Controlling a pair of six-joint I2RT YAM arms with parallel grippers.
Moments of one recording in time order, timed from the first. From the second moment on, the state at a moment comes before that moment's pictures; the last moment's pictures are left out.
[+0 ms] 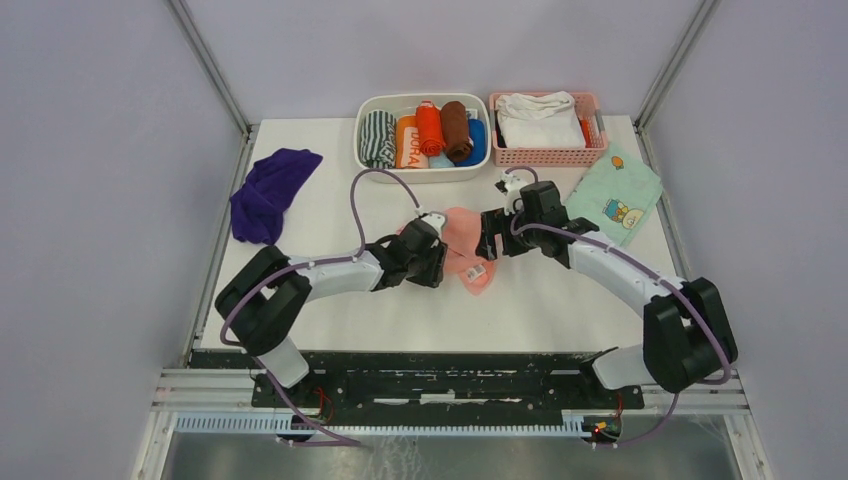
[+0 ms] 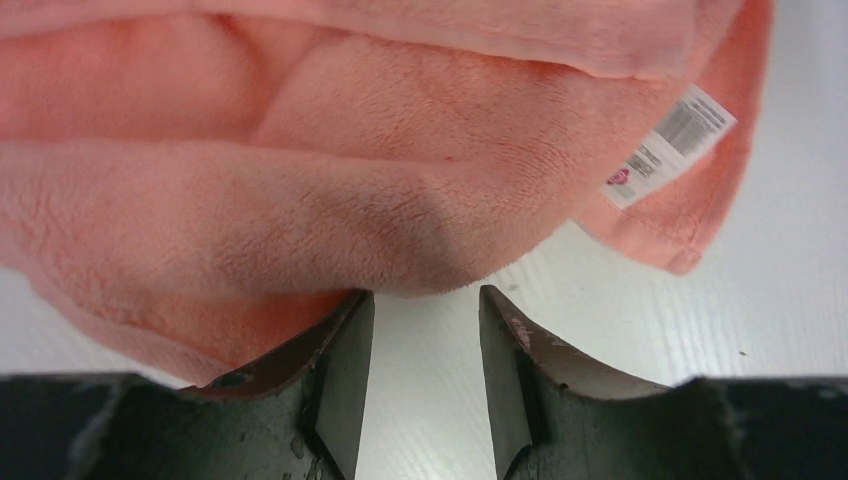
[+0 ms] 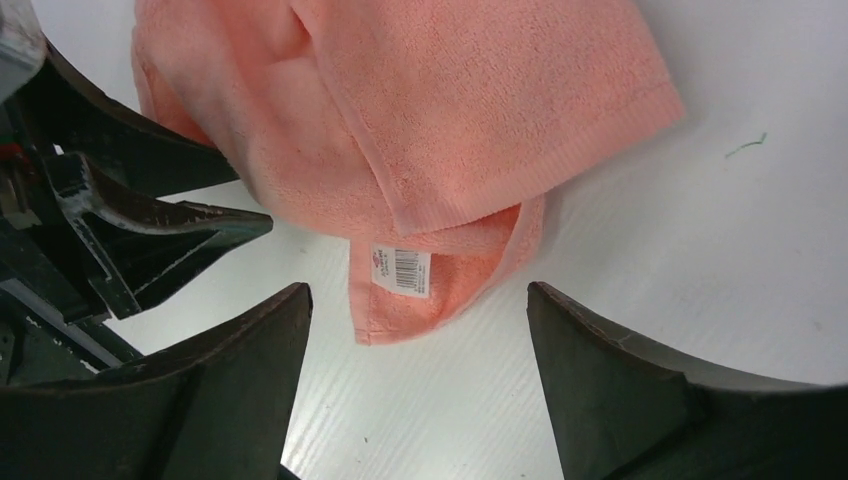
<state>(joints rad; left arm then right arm) -0.82 1.66 0.88 -0.08 -0.07 -0.41 0.43 1.37 0.87 -0.30 -0.26 0.19</state>
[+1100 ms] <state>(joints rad) -0.71 1.54 0.74 -0.09 -0.05 -0.41 0.70 1.79 1.14 -0.39 0.05 0.04</state>
